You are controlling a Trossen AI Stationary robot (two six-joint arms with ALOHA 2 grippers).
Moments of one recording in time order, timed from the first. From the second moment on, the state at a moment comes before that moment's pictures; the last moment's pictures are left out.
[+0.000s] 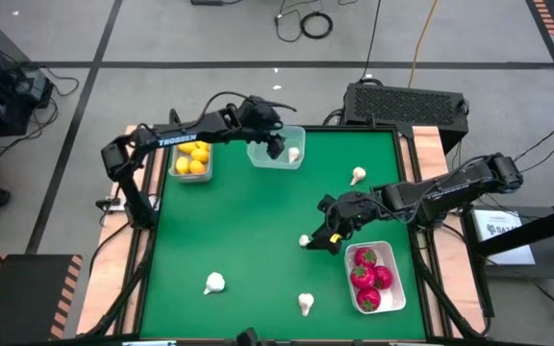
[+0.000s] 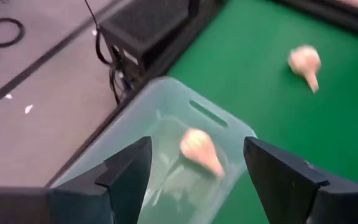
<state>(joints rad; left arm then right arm) 0.48 1.77 1.43 -0.37 -0.01 -0.07 0.21 1.29 0.91 -0.21 -0.16 1.02</state>
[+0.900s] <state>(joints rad) -0.18 1.76 1.61 -1.29 0.13 -0.55 0.25 1.29 0.91 -0.24 -0.21 0.64</state>
